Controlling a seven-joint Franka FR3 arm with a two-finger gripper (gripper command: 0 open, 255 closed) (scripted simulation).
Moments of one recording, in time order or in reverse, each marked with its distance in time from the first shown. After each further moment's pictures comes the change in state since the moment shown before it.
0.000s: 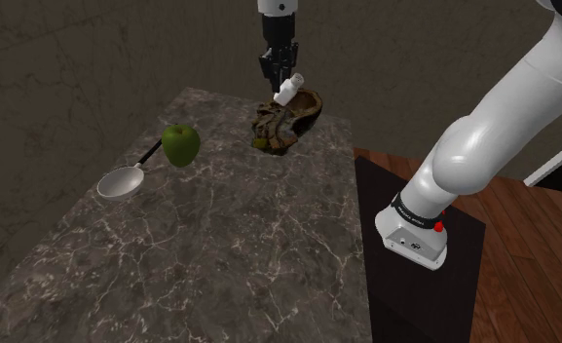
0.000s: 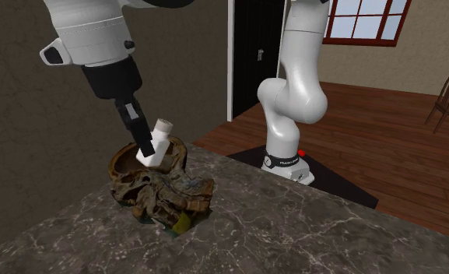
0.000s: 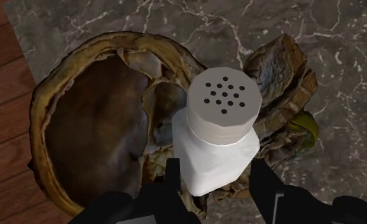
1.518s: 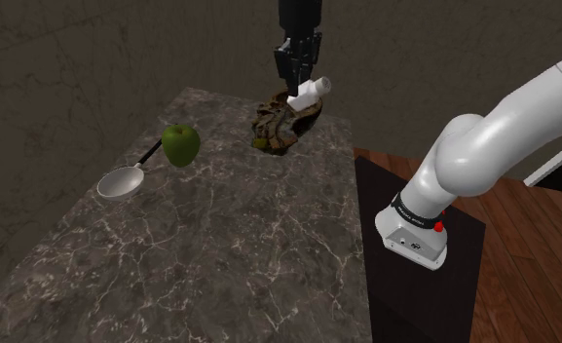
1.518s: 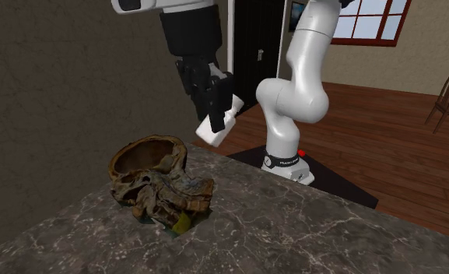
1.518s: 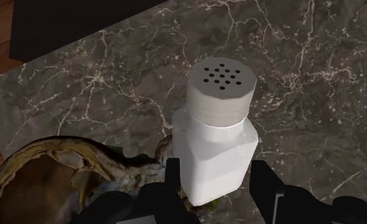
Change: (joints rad) arm 0.091 -0.238 0.101 -0.059 0.111 -0.168 0.163
